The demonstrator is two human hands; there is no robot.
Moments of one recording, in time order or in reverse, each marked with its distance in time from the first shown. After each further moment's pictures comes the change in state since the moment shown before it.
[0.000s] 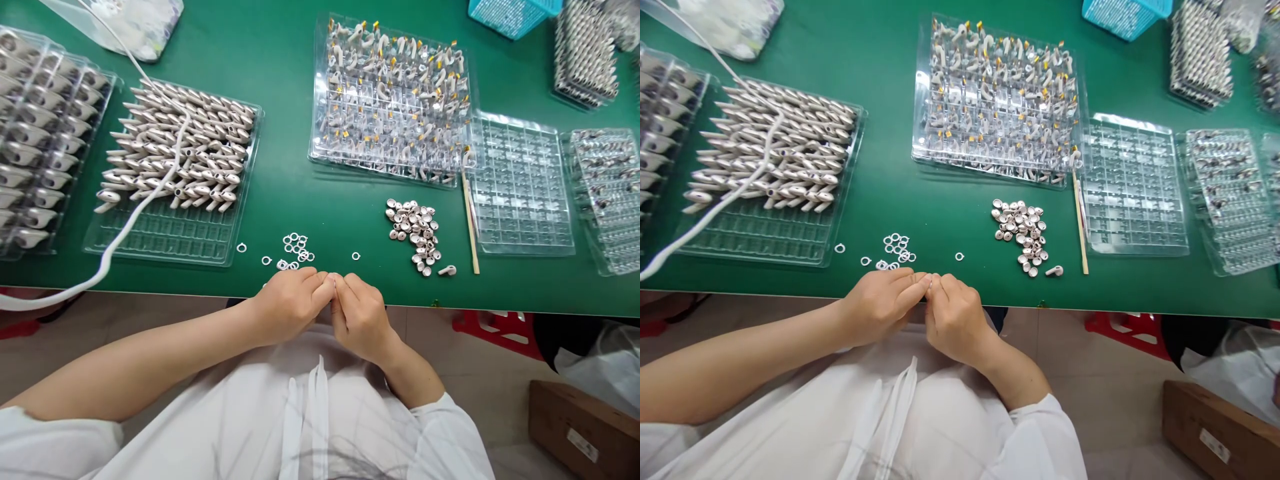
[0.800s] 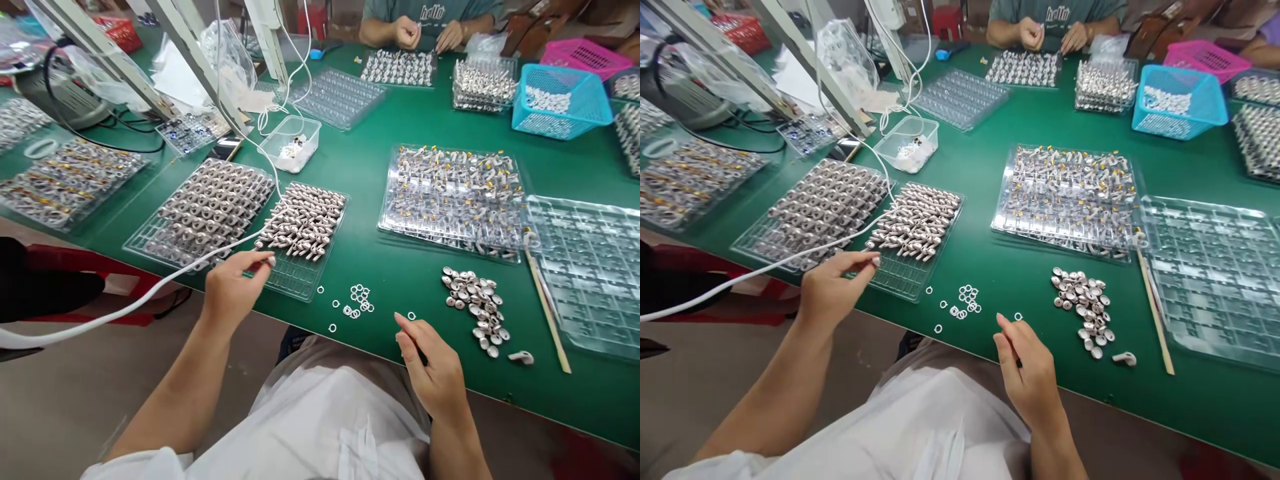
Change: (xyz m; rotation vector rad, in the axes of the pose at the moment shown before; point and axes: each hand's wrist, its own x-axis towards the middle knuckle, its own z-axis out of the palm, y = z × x) left_hand -0.082 -0.075 -0.110 0.301 0.301 -1.074; right_hand 0.004 0.021 -0.011 0.425 0.039 0.188
